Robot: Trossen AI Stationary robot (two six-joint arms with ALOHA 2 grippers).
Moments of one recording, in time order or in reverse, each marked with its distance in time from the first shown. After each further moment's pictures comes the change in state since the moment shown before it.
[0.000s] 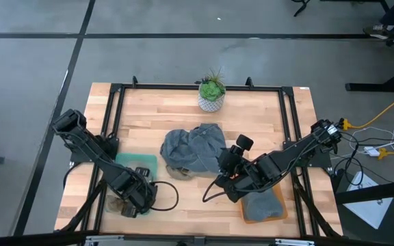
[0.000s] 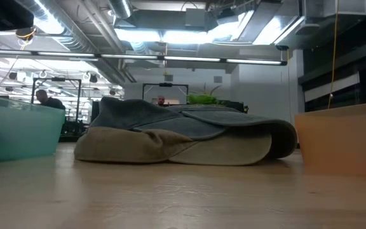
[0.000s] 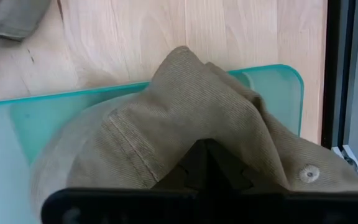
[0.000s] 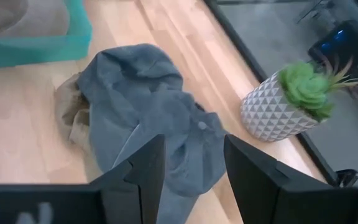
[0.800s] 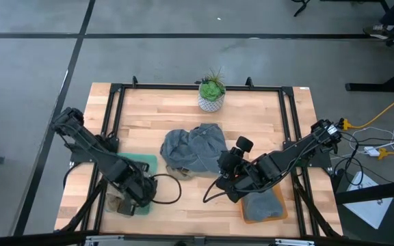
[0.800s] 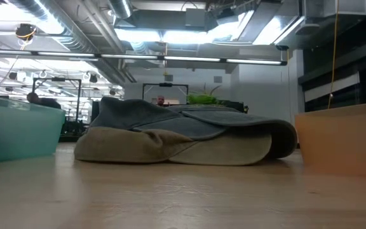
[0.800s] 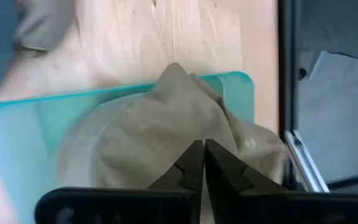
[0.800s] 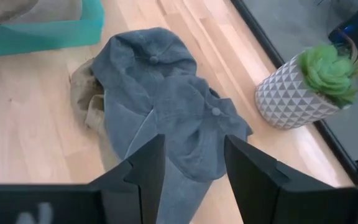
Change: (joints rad) left arm 0.055 -0.028 0.237 -0.226 0.060 0.052; right arm 0.001 0.000 0.000 -0.008 -0.075 0.026
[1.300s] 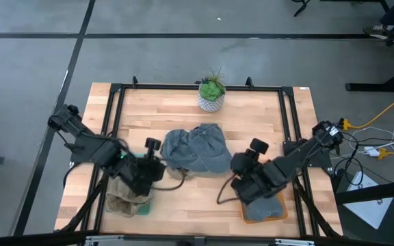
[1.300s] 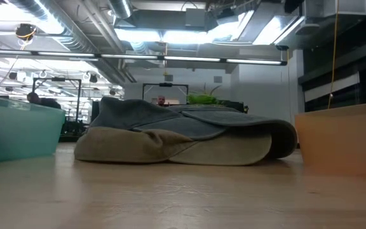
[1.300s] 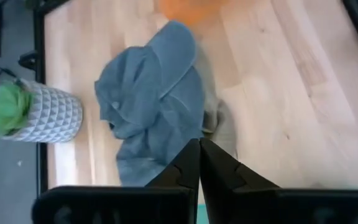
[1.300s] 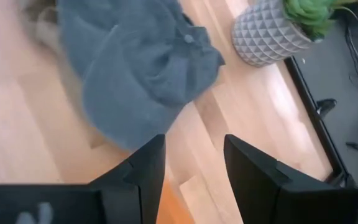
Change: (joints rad) left arm 0.057 -0.054 0.199 0.027 -0.617 0.332; right arm 0.064 0.000 0.000 -0.350 -0.113 0.207
